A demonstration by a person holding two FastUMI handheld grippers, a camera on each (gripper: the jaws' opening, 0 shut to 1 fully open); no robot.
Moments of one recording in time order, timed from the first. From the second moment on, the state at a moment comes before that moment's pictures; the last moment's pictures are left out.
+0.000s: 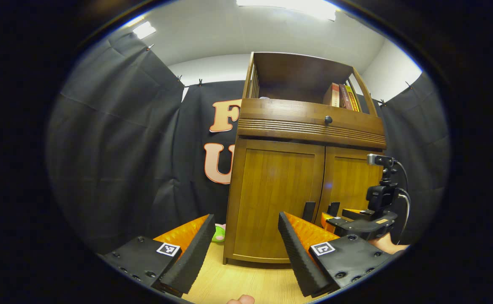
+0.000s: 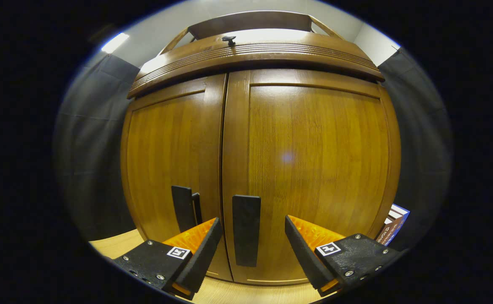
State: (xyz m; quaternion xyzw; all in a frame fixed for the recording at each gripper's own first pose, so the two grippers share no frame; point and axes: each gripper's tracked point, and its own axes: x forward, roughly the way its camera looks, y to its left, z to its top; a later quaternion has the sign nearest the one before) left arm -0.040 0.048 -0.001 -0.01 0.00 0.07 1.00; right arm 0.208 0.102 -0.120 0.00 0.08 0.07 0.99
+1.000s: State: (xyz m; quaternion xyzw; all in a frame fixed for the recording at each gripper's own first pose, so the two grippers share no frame) left arm -0.054 0.053 0.013 0.00 -0.02 0.07 1.00; right arm 0.214 0.114 -0.135 0.02 0.08 0.08 0.99
